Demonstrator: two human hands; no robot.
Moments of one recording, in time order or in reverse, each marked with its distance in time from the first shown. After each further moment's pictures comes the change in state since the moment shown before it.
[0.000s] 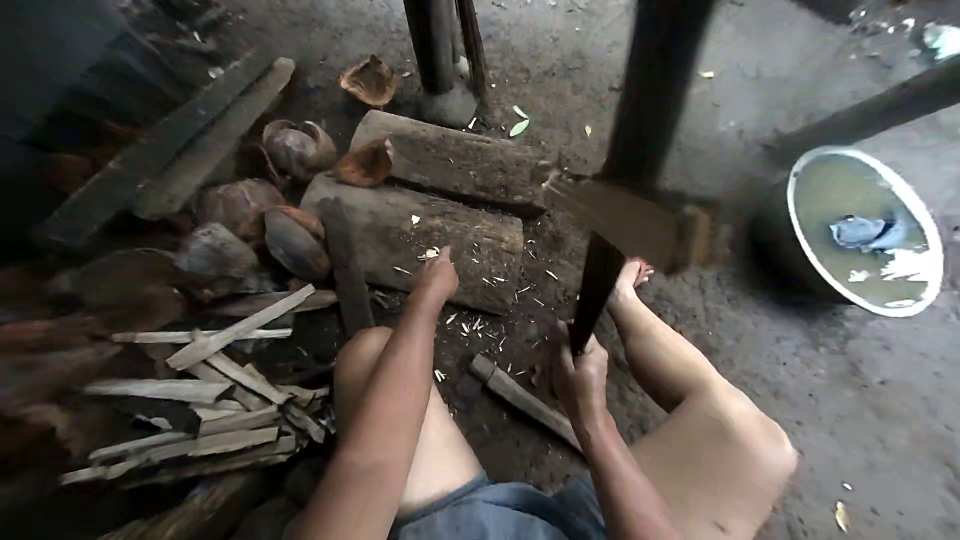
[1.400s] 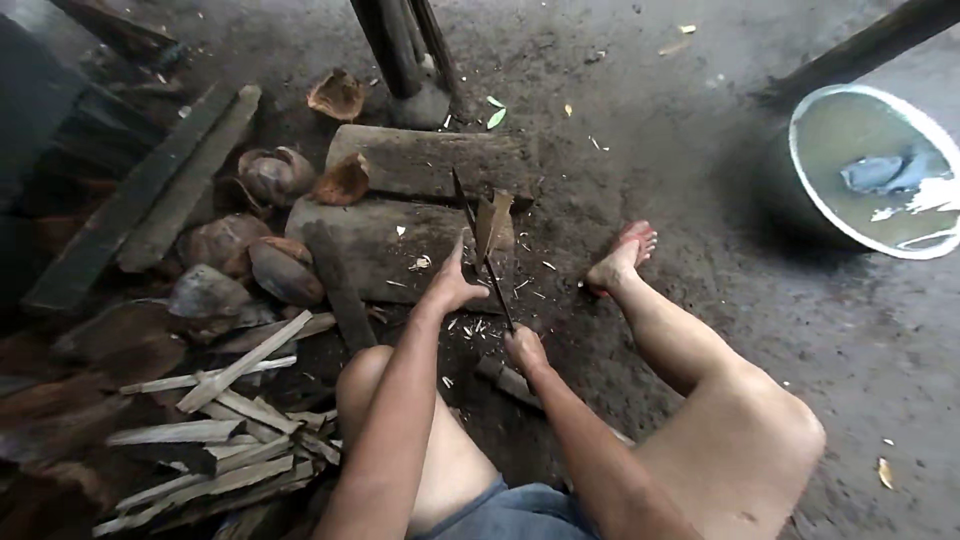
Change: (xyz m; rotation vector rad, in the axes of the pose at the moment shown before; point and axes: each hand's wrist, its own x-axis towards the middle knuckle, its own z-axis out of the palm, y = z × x) left_hand 0.001 0.020 0.020 -0.300 -0.091 0.235; right_hand 0.036 0.103 0.121 -0.292 -0.651 0.575
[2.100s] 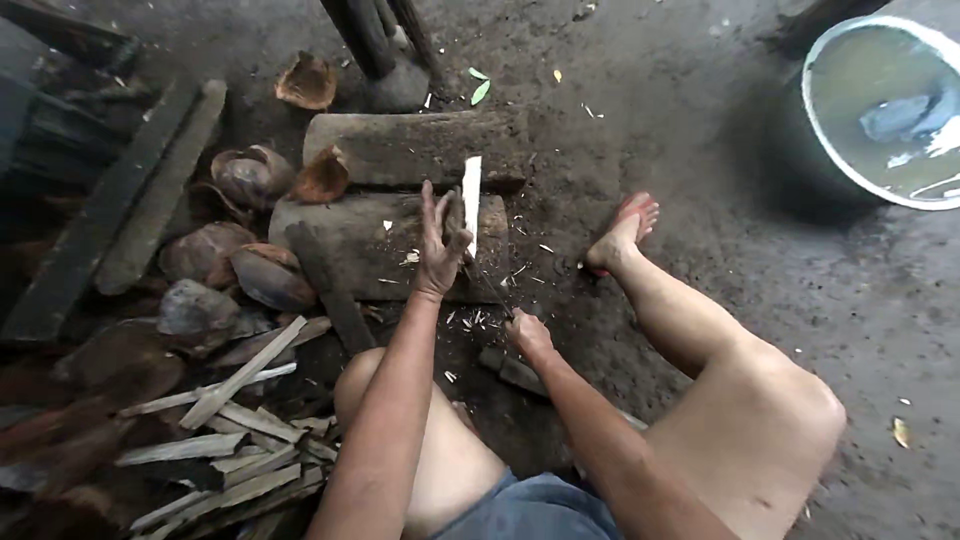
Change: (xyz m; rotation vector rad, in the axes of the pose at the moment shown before) left_hand 0.028 0.013 0.002 -0.449 0.335 0.721; right_hand 0.020 0.006 -0.005 -0.165 -0.030 0.026
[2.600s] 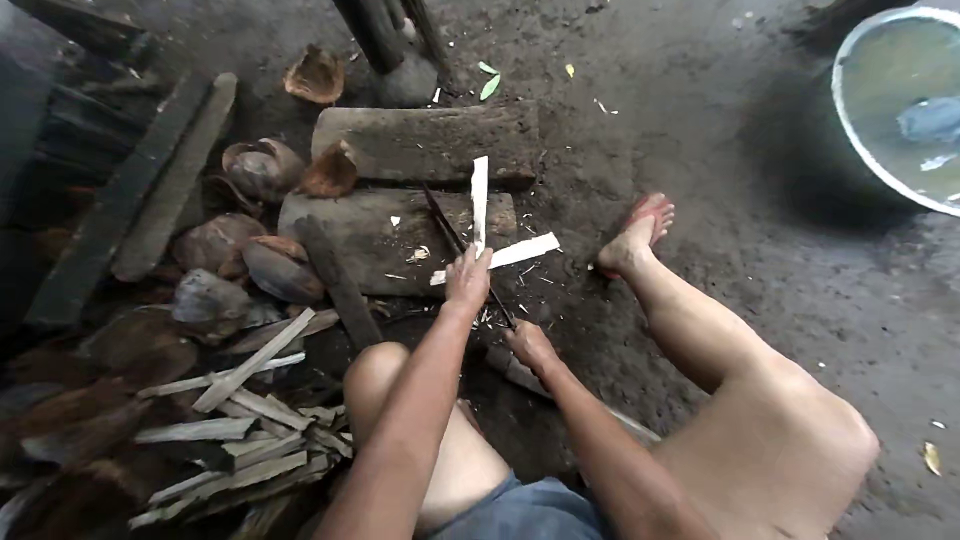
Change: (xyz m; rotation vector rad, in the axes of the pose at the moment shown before) left_hand -0.039 -0.059 0.044 1.052 -0.461 -0.413; right_hand -0.010 0.003 0.009 0.160 -0.104 -0.100
